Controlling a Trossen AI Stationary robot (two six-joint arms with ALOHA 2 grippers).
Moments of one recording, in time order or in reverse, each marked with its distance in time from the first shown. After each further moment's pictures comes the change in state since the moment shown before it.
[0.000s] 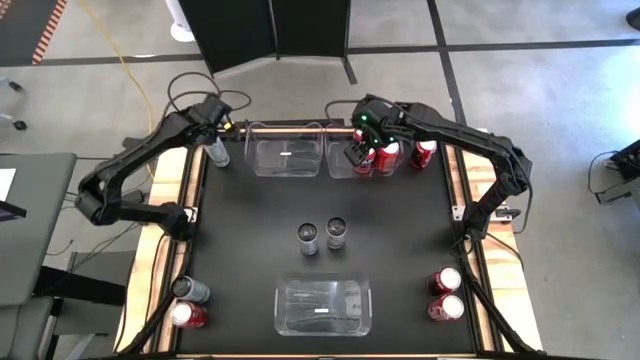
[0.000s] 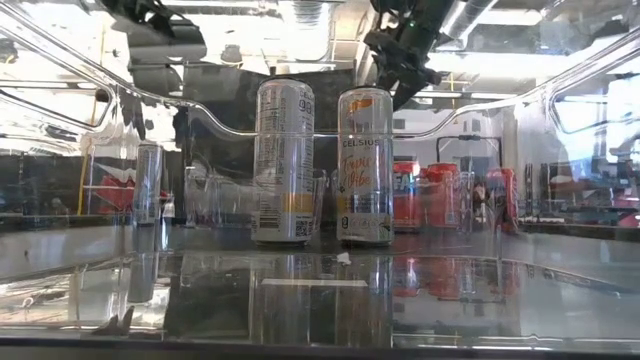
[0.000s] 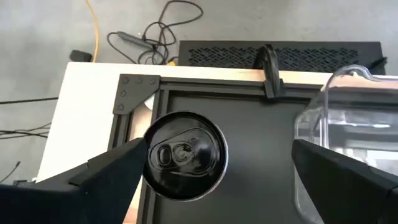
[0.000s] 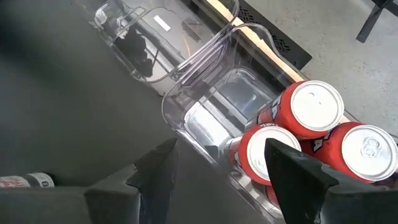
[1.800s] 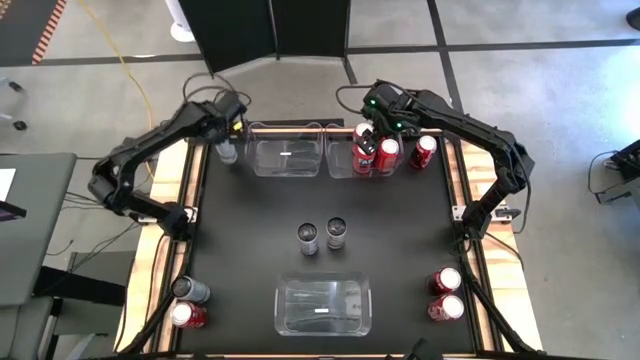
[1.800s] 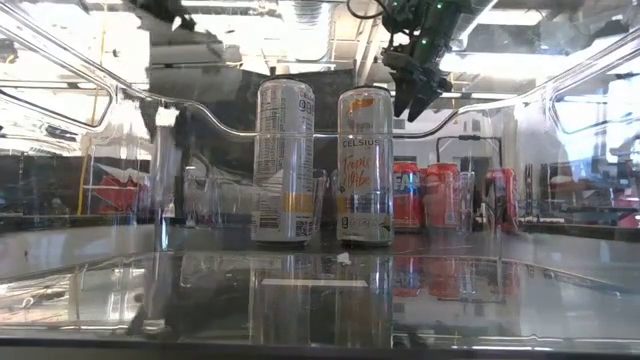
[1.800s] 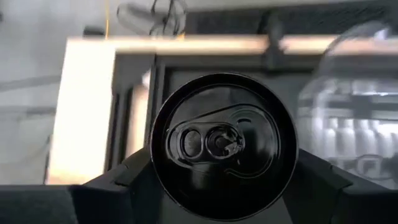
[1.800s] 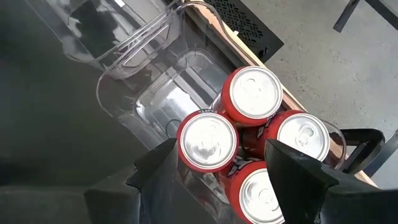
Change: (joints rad) left arm -0.065 0.152 0.178 -0.199 -0.003 -0.055; right arm -0.140 0.001 -0.001 -0.071 -0.021 -0.159
